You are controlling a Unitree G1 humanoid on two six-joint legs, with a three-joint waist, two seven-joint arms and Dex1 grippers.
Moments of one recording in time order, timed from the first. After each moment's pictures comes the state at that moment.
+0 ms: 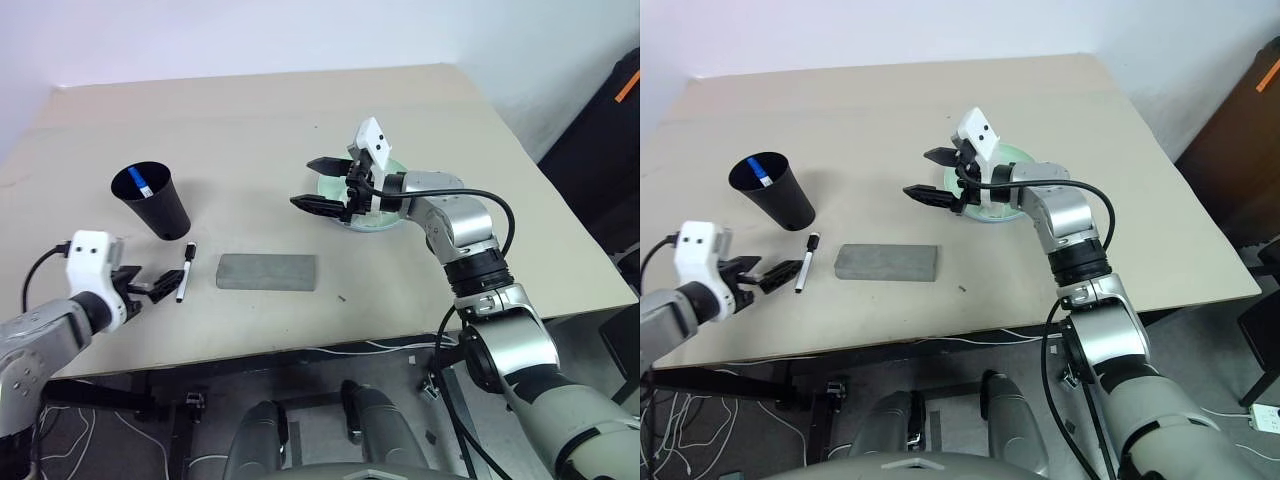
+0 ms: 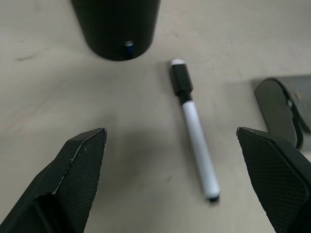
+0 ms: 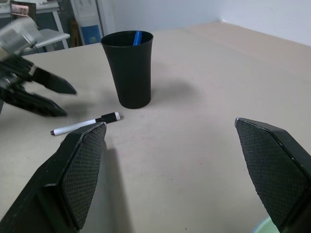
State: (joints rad) left arm -0.05 0.75 0.43 -0.40 -0.79 1.09 -0.23; right arm -0.96 -0.26 0.11 0.42 0.28 0.39 1.01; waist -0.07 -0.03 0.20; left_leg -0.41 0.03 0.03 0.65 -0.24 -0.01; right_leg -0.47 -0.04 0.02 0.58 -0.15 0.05
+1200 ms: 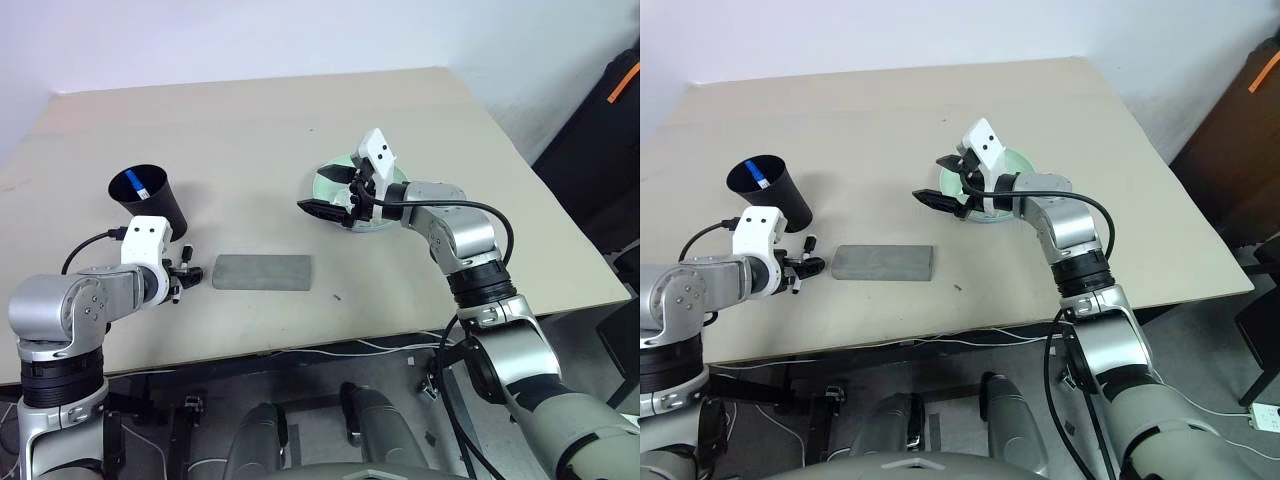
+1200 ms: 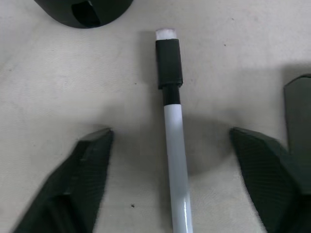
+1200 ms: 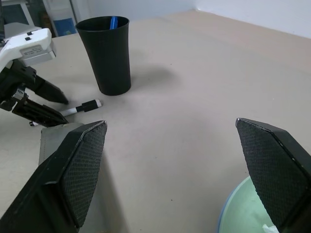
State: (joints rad) left arm -0.42 0.61 0.31 -0.32 -0.55 1.59 -0.05; right arm -0.90 -0.27 0.11 0.36 0.26 0.43 0.91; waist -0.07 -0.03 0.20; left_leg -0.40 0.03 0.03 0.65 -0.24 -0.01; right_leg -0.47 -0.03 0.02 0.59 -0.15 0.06
